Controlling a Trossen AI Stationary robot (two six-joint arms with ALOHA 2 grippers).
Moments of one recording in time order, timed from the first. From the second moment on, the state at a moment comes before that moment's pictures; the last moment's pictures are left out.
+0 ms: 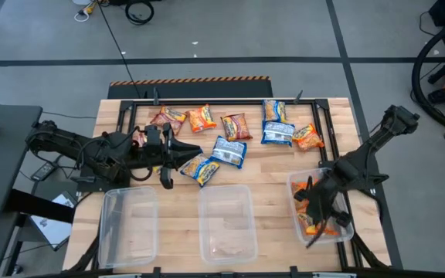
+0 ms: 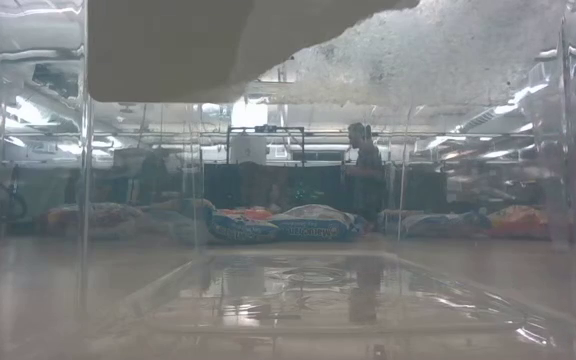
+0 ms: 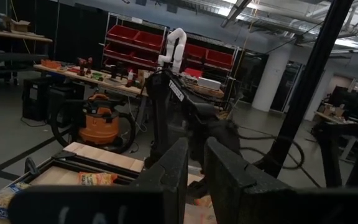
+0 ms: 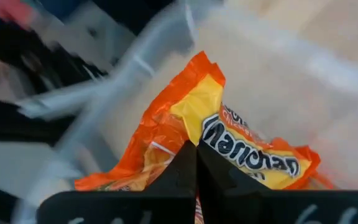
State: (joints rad) left arm -0.30 1.08 1.06 0.17 -0.44 -0.22; right arm 0.65 1.02 0.73 -0.71 -0.47 0.03
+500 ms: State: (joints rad) left arm -0.31 1.08 1.06 0.17 -0.44 -0.25; right arm 0.54 1.01 0.45 -0.22 -0.60 0.09
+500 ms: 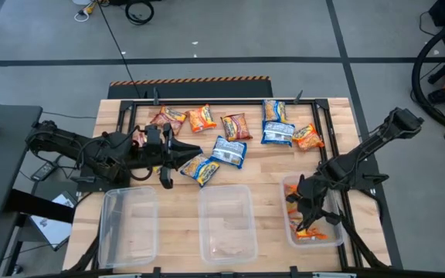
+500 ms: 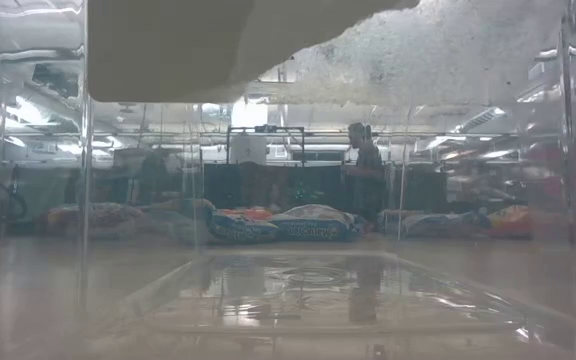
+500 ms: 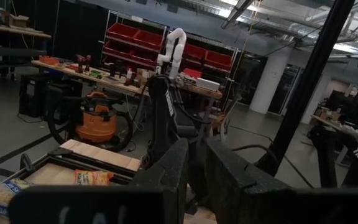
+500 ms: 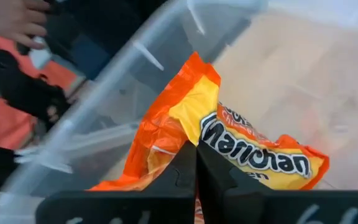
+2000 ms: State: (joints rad) left arm -0.33 1.13 1.06 0.22 -0.24 -0.19; right arm -0.15 0.94 0.79 -1.23 0.30 0.99
